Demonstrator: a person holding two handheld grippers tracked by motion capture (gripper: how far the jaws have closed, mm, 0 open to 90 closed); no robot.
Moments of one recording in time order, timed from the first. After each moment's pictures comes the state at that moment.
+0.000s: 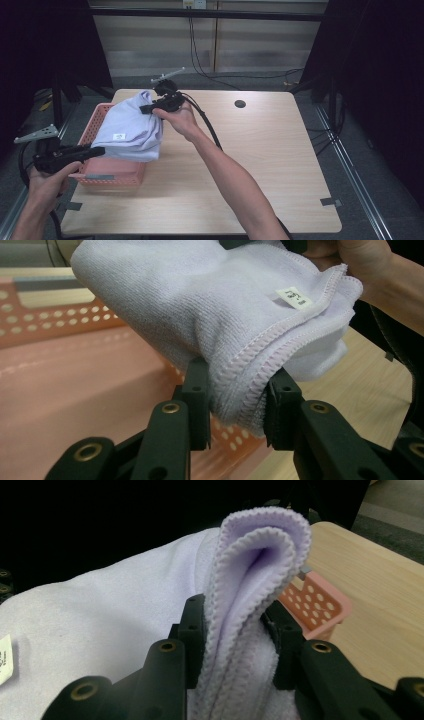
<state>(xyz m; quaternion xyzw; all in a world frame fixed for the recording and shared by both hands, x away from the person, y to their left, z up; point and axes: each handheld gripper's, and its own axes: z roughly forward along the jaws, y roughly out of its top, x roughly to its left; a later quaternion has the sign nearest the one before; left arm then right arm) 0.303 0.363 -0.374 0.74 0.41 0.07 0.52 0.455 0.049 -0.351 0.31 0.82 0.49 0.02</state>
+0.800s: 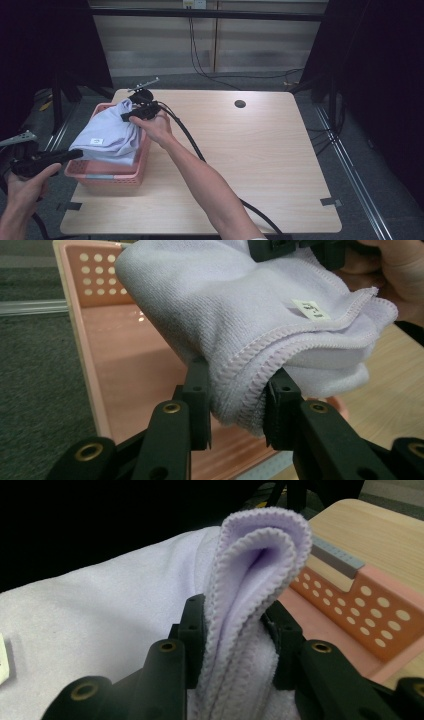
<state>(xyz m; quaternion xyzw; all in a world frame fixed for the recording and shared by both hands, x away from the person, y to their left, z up) 0.306 0.414 -0.395 0.73 0.47 0.10 0.49 0.461 0.116 -0.384 0.35 0.81 0.47 0.01</state>
